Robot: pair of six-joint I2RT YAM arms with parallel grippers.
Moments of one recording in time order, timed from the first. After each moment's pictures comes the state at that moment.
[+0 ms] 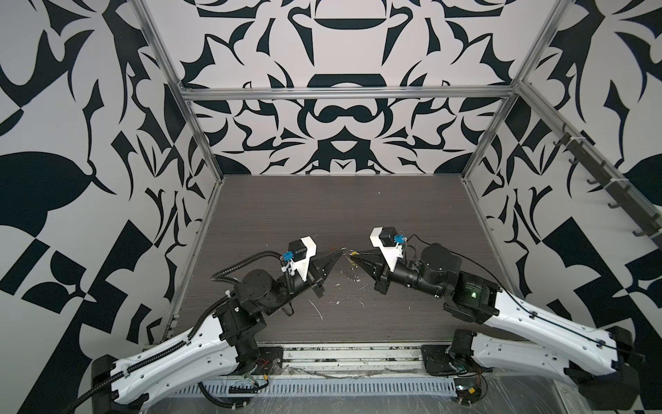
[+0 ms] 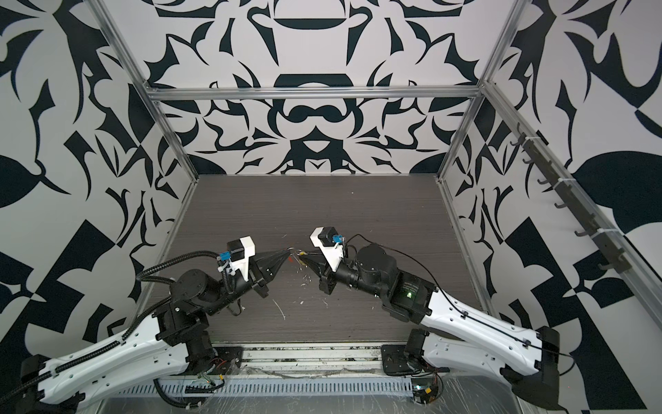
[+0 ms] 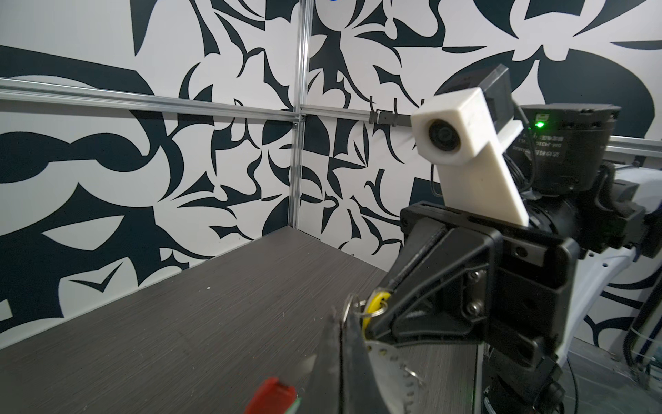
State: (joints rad) left arm -1.06 0.66 0.56 0.28 -0.04 -0.11; right arm 1.04 0.90 0.87 -0.10 -0.09 0.15
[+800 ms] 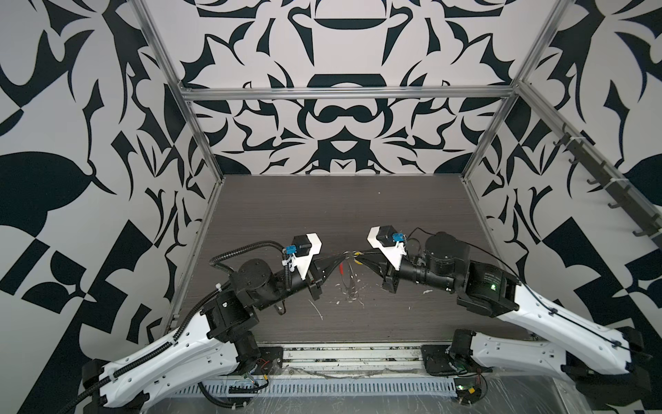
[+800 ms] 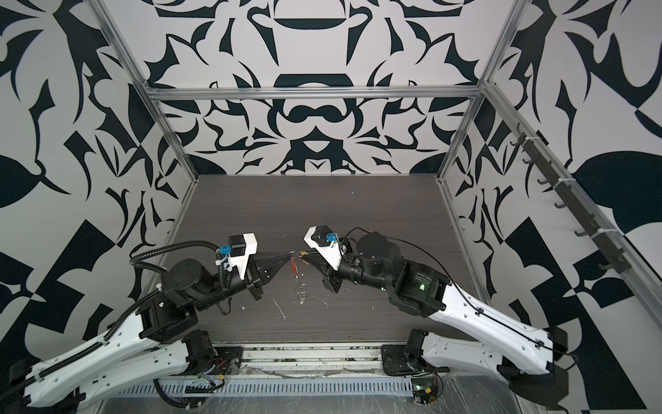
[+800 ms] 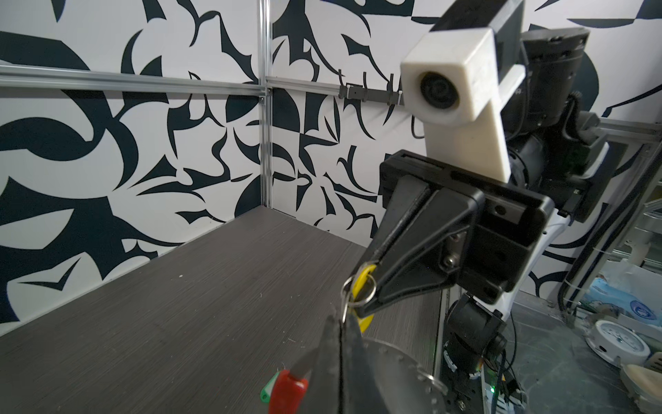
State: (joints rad) left arm -1.05 0.67 0.74 -0.01 0.10 -0.12; right arm 1.04 0.96 1.13 -0.45 -0.12 -0.04
